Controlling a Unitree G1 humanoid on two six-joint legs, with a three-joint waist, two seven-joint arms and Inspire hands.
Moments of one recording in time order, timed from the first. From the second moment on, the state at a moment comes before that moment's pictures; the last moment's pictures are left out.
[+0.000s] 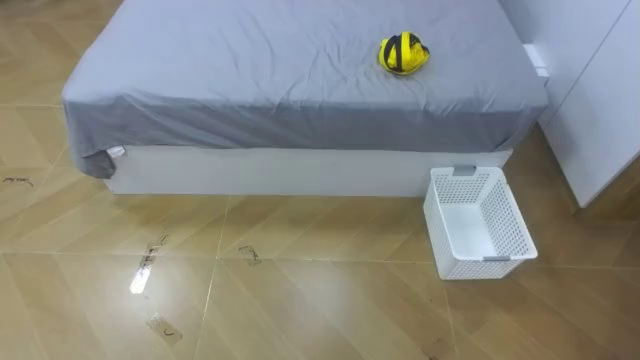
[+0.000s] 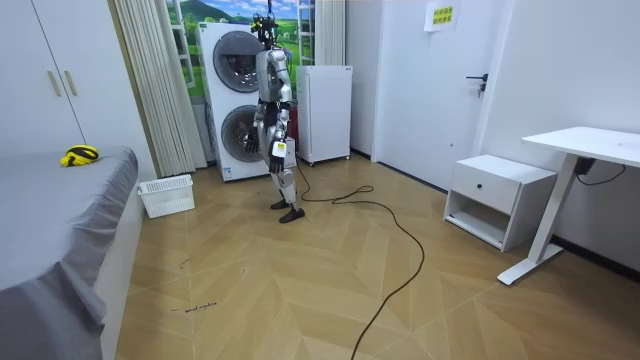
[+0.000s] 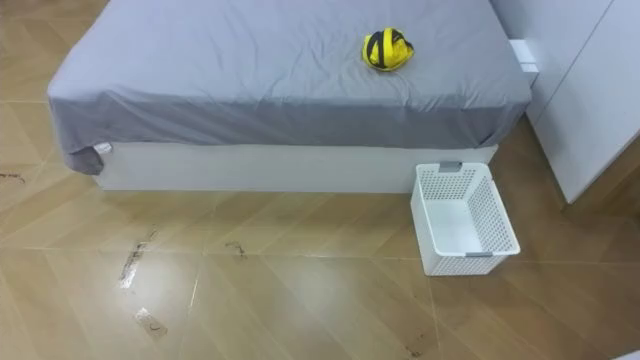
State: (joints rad) left arm 0.19 0.18 0.00 1.08 -0.07 -0.03 0.13; right arm 0.12 -0.21 0.13 1.16 0.26 -0.02 0.08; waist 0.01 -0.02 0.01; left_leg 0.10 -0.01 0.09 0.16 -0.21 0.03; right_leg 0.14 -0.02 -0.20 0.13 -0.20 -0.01
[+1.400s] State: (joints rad) left arm 0.21 0.16 0.04 1.05 -0.25 -0.07 0.12; right arm 0.10 -0.22 0.09 1.17 0.29 -0.02 0.11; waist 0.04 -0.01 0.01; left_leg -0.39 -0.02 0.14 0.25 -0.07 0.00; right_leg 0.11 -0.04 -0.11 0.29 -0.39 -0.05
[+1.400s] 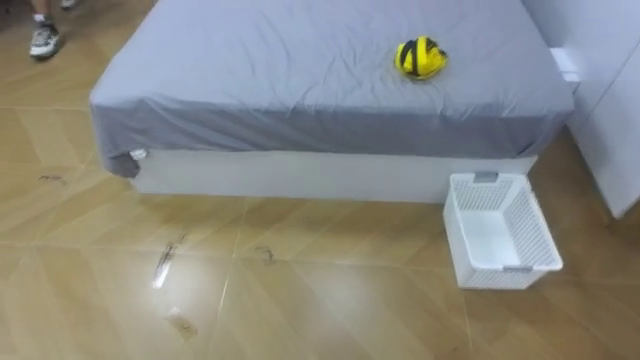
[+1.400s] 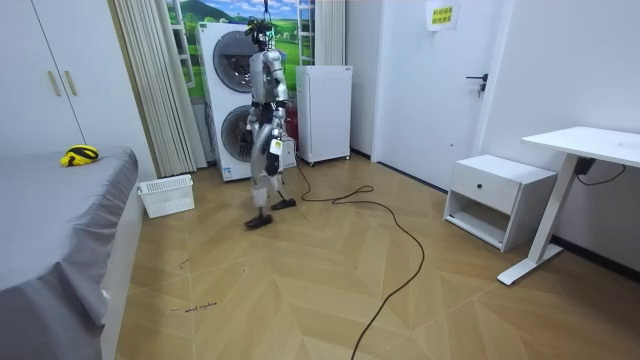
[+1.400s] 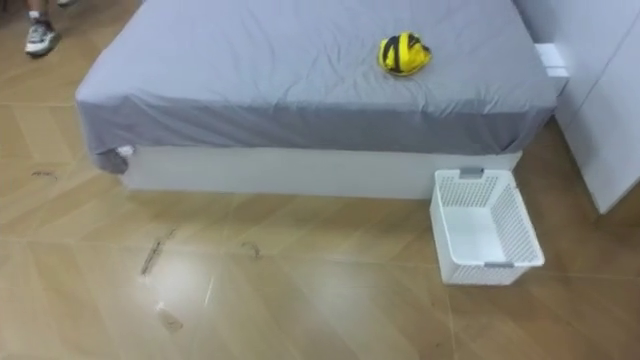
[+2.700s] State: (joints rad) left arm 0.25 0.18 -0.05 0.98 -0.19 -0.13 0.14; right arm 0.07 -0.19 0.05 0.66 0.24 -0.13 -0.14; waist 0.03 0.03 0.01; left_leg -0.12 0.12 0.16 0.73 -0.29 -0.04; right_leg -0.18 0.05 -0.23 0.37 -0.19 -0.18
